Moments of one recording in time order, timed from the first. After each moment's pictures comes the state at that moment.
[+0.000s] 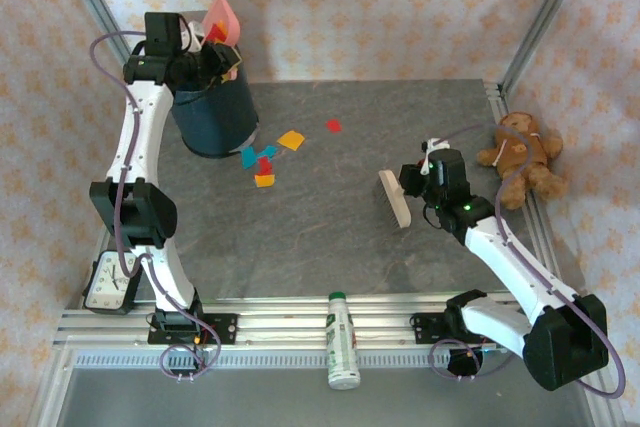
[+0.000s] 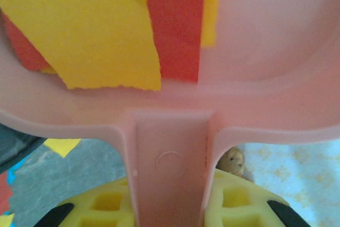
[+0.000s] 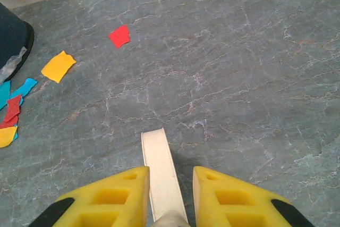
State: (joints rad) left arm 0.08 1.90 2.08 -0.80 0.60 -0.80; right arm 0.33 1.04 0.72 -0.28 0.04 0.38
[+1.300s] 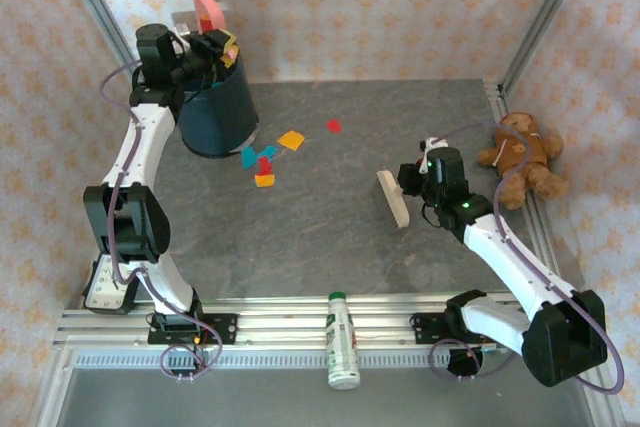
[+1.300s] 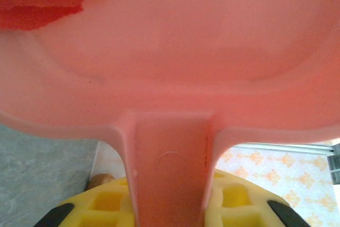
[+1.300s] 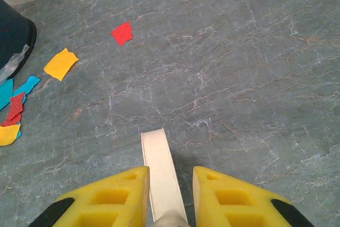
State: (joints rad) left arm 0.10 1.77 1.64 0.03 0.69 -1.54; right arm 0.33 1.06 0.73 -0.28 0.02 0.38
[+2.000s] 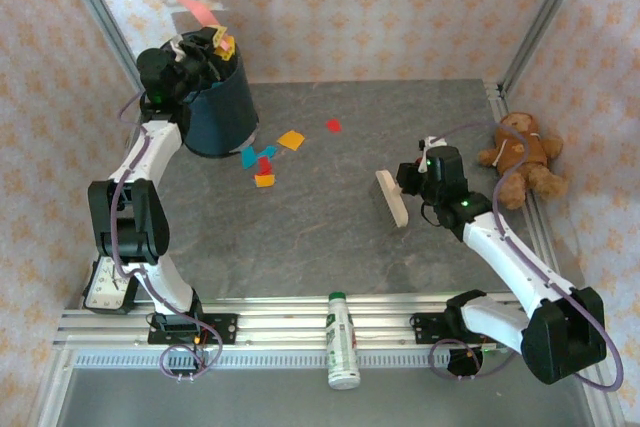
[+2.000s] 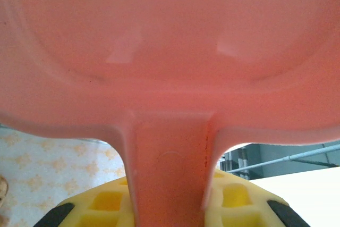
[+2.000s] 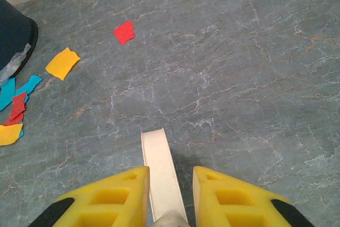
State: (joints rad) left arm 0.11 1.76 1.43 0.56 0.63 -2.01; right arm 0.33 1.08 0.75 -0.28 0.01 0.39
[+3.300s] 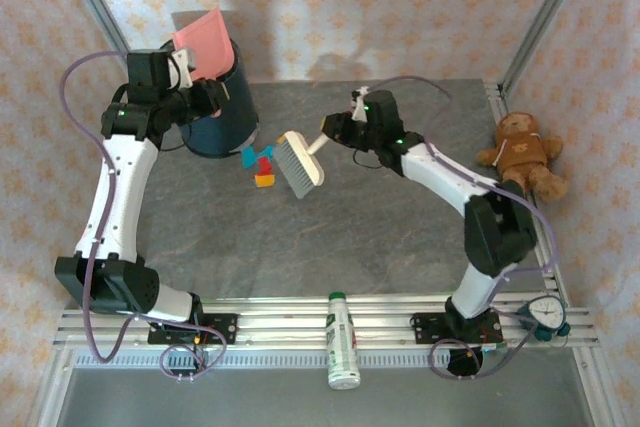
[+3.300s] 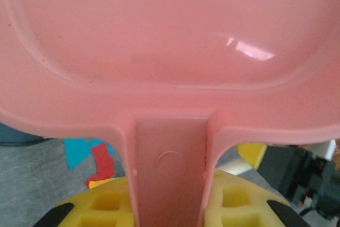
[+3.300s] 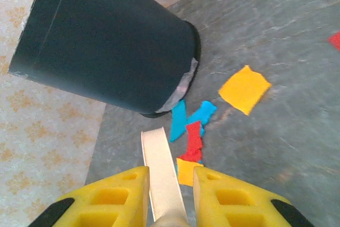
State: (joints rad) left arm 0.01 1.41 1.61 -0.81 0.34 -0.37; right arm 0.52 1.85 1.42 -0.04 -0.39 0.78
